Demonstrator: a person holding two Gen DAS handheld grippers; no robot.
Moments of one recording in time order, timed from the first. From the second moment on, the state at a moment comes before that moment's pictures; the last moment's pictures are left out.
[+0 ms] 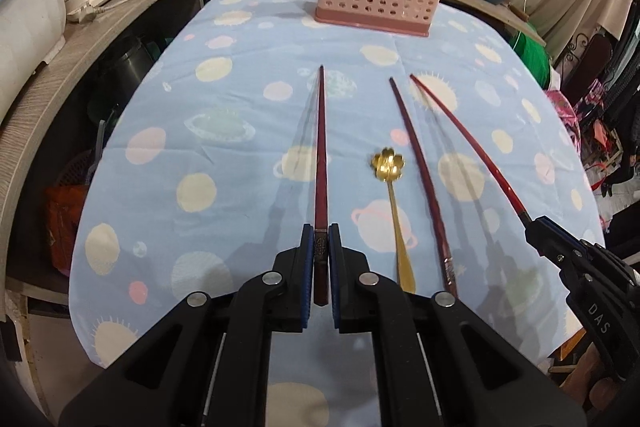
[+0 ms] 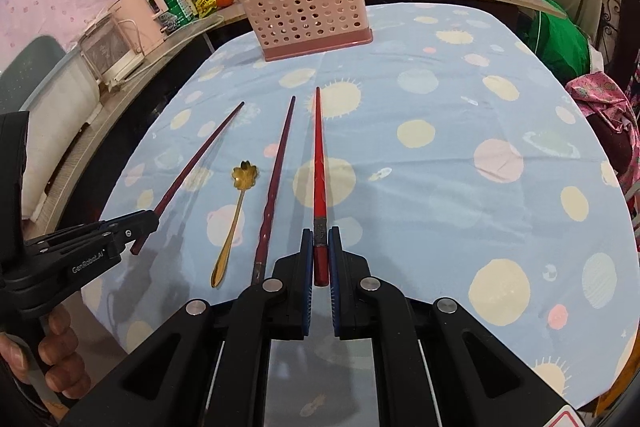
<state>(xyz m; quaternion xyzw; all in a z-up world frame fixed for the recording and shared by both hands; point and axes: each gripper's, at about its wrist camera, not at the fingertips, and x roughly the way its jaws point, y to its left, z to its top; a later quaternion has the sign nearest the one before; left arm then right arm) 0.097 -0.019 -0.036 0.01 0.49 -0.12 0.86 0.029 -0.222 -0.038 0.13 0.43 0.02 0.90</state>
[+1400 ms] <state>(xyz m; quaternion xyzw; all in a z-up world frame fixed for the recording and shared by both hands) 0.257 -0.019 0.224 -0.10 0.26 -0.15 0.95 0.166 -0.314 0.177 0.21 0.17 0.03 0.96</state>
